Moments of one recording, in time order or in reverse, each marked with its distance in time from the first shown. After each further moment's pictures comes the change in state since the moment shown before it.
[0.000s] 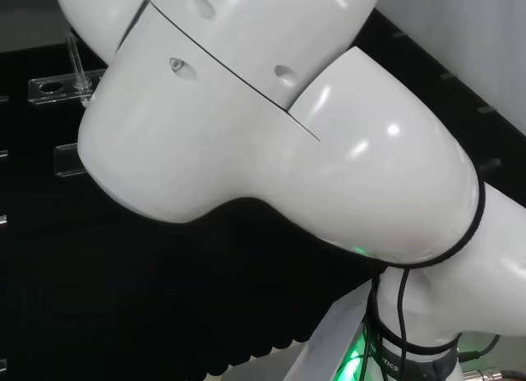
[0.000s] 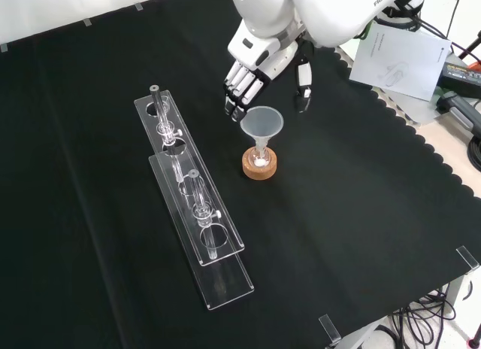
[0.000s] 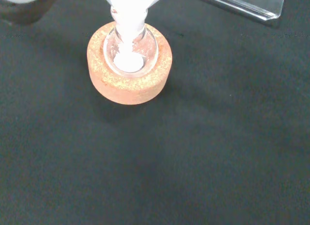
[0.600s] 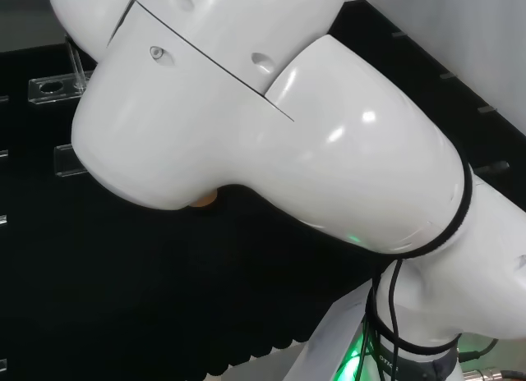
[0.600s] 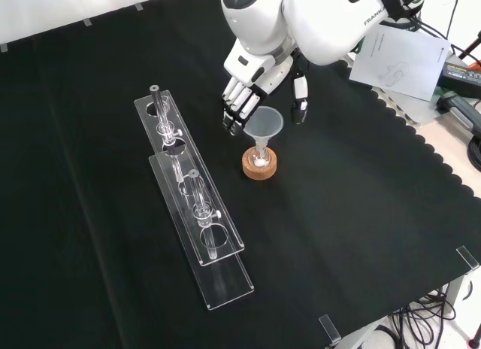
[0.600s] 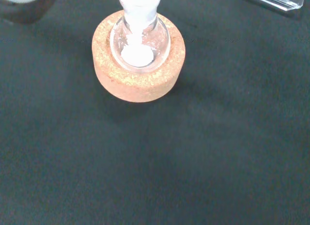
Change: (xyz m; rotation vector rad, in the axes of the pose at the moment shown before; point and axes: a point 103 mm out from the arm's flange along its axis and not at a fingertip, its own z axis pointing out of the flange) arm 0.007 0.021 0.013 0.020 0.002 -0.017
